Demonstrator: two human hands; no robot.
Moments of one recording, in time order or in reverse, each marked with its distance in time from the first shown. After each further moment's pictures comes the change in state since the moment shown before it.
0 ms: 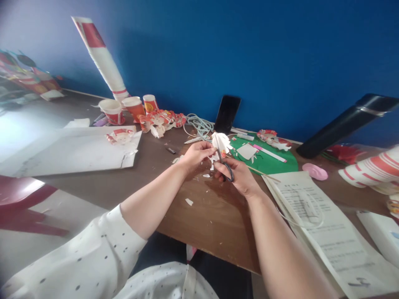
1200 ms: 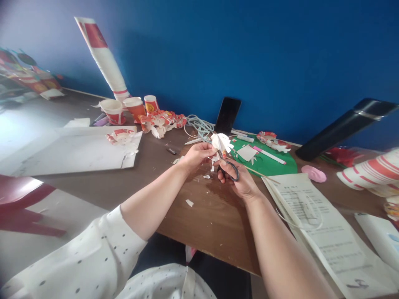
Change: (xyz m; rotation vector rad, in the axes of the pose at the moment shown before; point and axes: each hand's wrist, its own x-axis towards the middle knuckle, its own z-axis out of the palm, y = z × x) left_hand 0.000 -0.001 0.000 -0.214 -0.050 -0.062; right_hand -0.001 0.003 0.002 0.173 -0.033 -0.010
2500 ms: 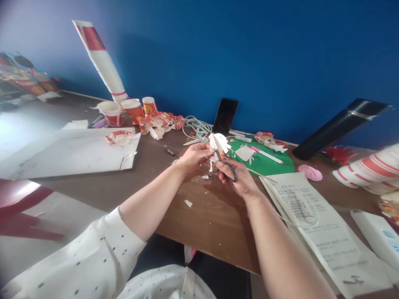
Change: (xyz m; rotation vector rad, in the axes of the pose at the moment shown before) left_hand -0.003 0.008 0.001 -0.052 -0.044 -0.001; right_hand -0.002 -0.008 0.000 -0.044 0.025 -0.030
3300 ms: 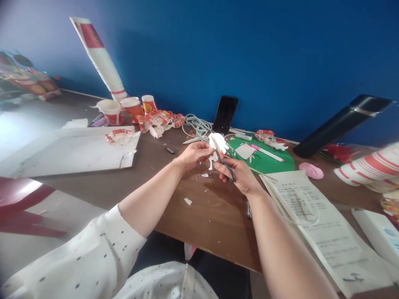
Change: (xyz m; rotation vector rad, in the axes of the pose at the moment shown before) left_hand 0.002 0.000 -0.005 0.092 -0.026 0.006; right_hand 0.000 0.000 -0.010 -0.206 -0.014 0.030
